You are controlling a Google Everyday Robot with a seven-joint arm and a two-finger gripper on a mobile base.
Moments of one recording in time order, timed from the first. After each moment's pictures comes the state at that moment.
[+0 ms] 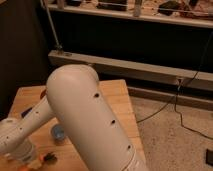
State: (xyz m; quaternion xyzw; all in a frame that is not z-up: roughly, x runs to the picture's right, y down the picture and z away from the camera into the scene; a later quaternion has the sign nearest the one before) arm -0.355 0.350 0.709 -0.38 -0.10 -0.27 0.88
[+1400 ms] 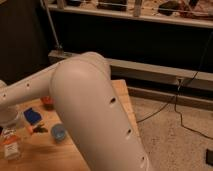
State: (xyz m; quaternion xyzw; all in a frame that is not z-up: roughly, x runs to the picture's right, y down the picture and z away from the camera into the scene) arm -0.385 0.155 0.661 -0.31 -0.08 -0.21 0.92
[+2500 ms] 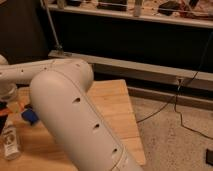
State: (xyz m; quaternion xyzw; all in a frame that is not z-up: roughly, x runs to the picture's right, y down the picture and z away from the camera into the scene) arm -0.449 0.079 0.746 -0.31 -0.10 -0.16 0.93
